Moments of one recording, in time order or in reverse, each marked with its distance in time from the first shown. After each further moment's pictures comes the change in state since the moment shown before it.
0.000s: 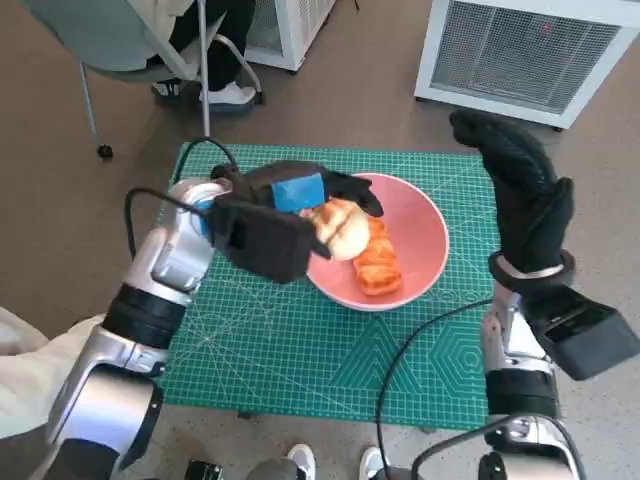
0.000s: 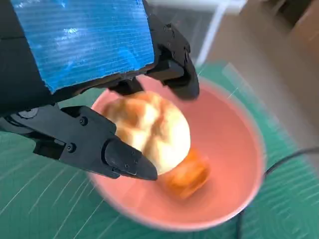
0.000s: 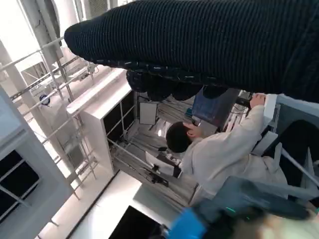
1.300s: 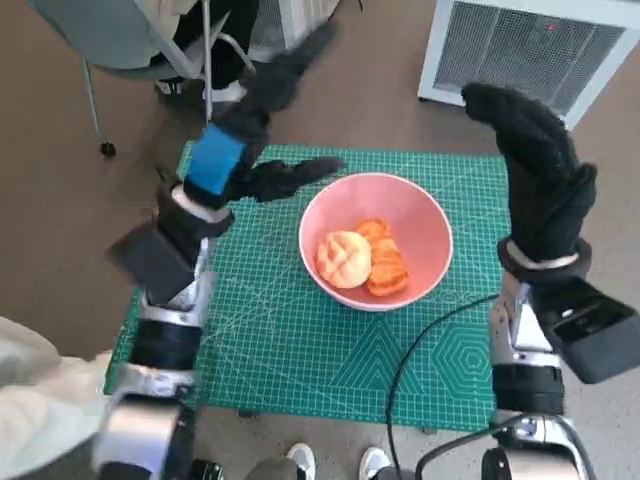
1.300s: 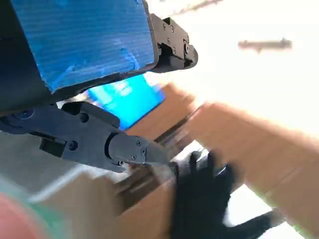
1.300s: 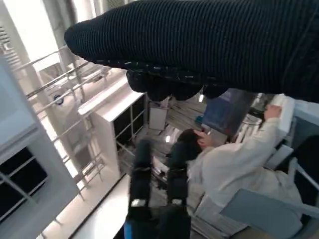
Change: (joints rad) left arm 0.214 -0.271 0.422 -0.158 -0.506 -0.440 0.447; right arm -0.035 -0.012 0.003 -0.131 -0.051 0.069 -0.079
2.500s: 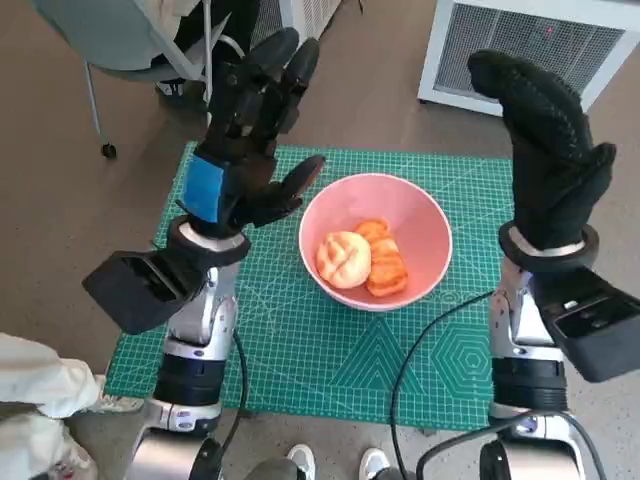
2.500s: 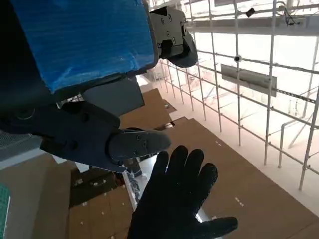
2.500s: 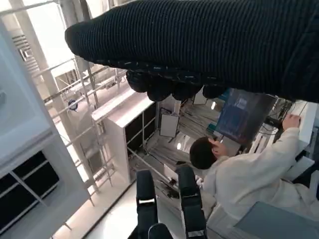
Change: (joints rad) left arm 0.095 -0.070 0.006 -0.127 -0.095 0.116 0.002; right arm -0.030 0.001 0.004 -0.059 -0.037 0.043 -0.058
